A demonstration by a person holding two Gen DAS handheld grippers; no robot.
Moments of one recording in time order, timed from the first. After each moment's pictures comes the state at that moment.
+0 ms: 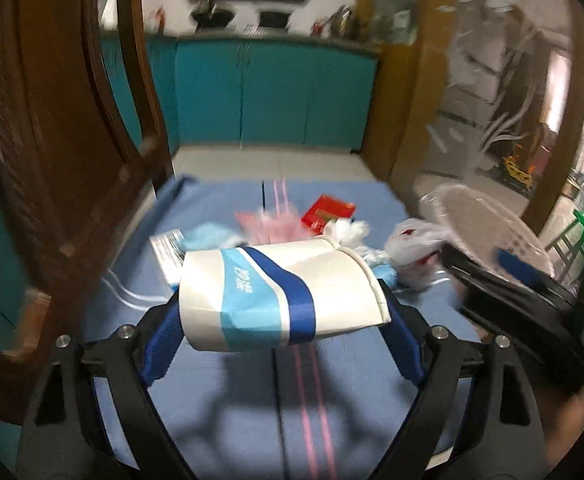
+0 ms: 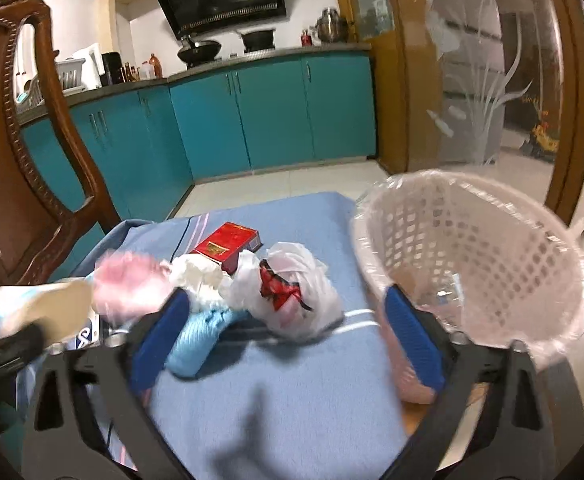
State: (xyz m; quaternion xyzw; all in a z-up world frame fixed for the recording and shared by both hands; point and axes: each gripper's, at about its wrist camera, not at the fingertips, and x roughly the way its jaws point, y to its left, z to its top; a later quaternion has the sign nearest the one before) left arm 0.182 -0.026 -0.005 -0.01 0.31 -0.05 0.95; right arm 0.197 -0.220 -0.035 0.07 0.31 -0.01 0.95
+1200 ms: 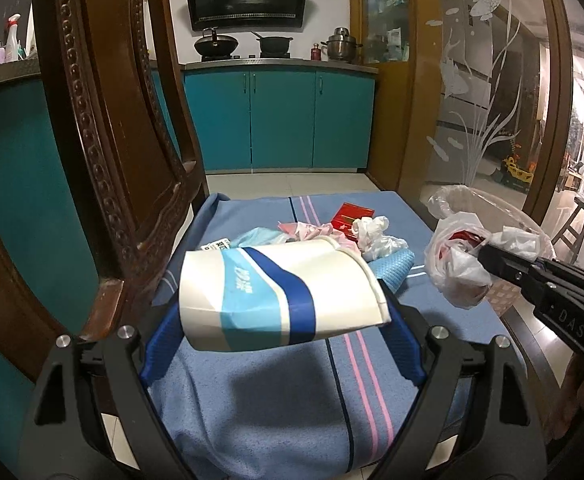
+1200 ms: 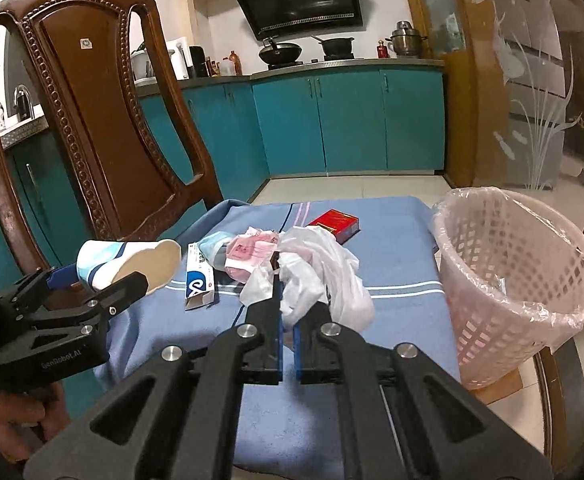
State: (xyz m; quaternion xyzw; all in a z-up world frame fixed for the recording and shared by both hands) left arm 0.139 0.011 -0.005 0.01 0.27 -0.03 0.96; right arm 0.111 -0.170 0.003 0.04 0.29 0.12 0.95
